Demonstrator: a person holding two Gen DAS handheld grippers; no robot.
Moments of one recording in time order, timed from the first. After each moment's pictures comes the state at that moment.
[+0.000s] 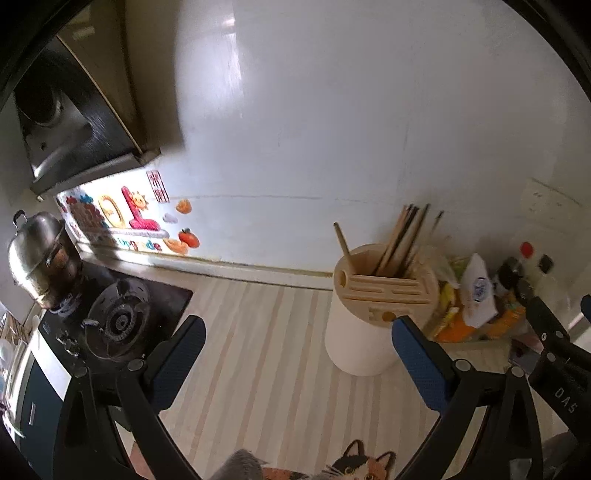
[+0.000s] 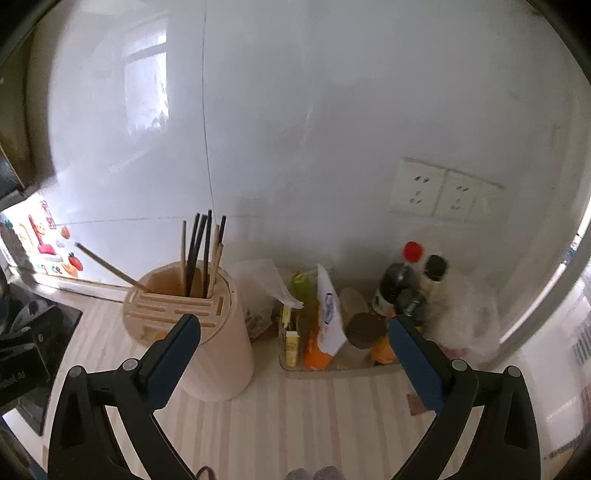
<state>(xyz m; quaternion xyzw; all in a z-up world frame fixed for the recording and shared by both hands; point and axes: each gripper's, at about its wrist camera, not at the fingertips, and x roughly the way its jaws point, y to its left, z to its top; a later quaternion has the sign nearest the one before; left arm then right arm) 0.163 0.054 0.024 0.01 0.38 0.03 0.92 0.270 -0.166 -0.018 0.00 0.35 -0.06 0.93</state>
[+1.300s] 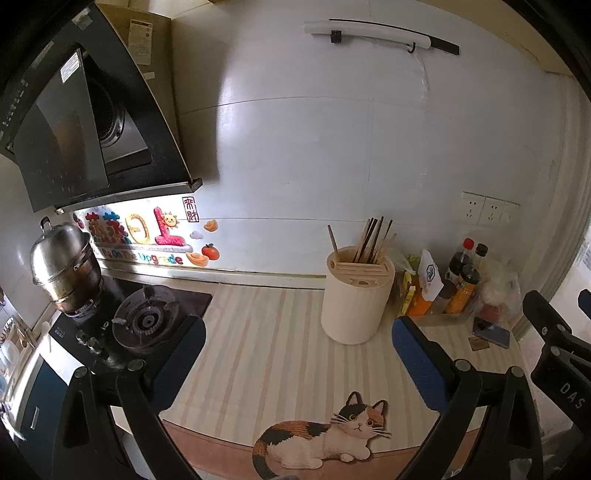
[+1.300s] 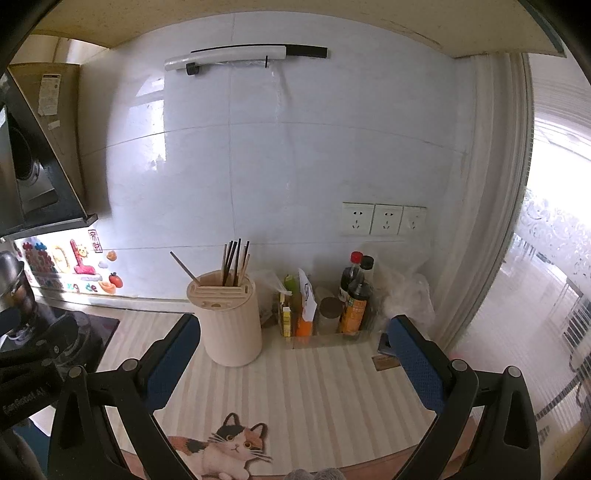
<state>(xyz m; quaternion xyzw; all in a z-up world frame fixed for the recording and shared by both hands) 0.007 0.094 0.086 0.01 0.32 -0.01 0.95 0.060 -0.134 0.092 0.01 0.28 -0.09 0.96</state>
